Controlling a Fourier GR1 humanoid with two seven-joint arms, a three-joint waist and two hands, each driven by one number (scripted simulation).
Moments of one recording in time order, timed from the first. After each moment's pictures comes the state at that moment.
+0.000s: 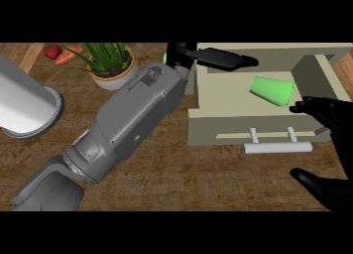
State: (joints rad) left arm -1.29 0.02 -0.46 -0.53 0.77 0.39 -0.45; right arm -0.12 -0.13 -0.11 -2.06 -0.32 0.25 0.18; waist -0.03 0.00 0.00
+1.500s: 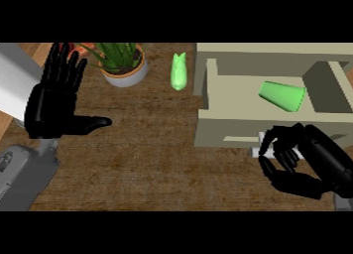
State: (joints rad) left arm -0.40 0.50 -0.31 -1.43 0.84 0.27 -0.33; right arm -0.09 -0.35 0.13 -1.89 0.41 0.34 -0.04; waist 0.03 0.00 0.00
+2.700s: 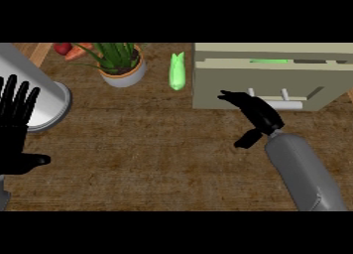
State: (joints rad) left arm -0.10 0.56 -0.06 -1.47 0.83 -0.05 -0.35; right arm -0.57 -0.20 0.13 -0.81 0.81 0.02 -0.37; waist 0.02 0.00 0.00
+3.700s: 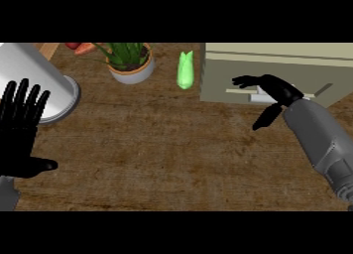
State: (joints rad) left arm -0.11 0.50 -0.04 -1.42 0.77 -0.16 -0.37; right arm -0.94 -0.31 -0.03 -0.24 0.79 0.11 -0.67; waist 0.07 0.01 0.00
